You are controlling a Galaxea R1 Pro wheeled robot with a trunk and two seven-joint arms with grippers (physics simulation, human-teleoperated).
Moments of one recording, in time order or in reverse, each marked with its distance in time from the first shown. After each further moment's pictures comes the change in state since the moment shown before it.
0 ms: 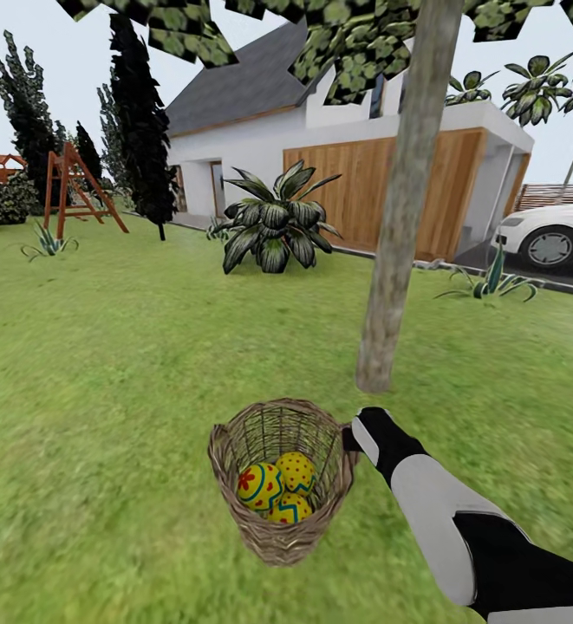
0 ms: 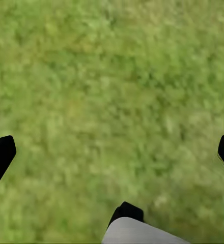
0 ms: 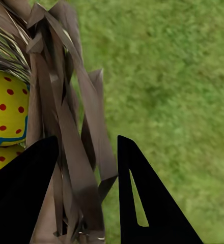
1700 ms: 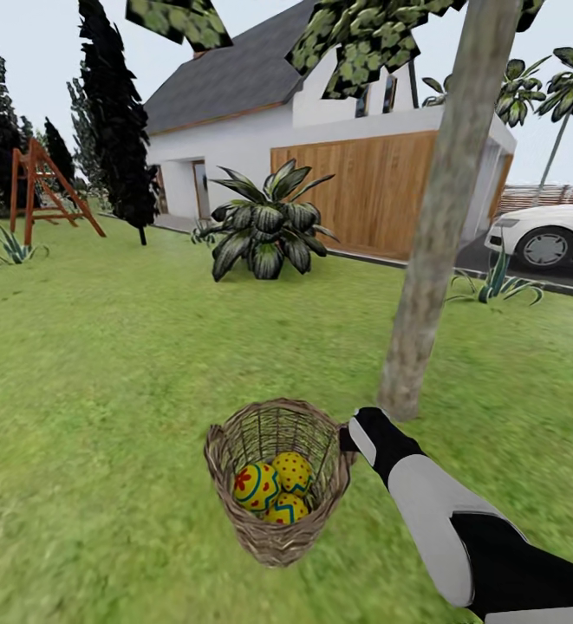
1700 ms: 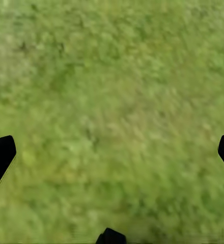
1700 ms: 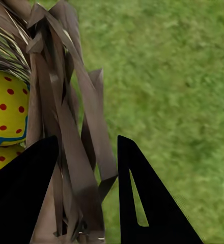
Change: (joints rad) left arm 0.005 0.001 -0.007 -0.174 0.003 0.096 0.003; right arm 0.000 0.012 0.000 0.000 -0.002 0.000 0.001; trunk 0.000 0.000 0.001
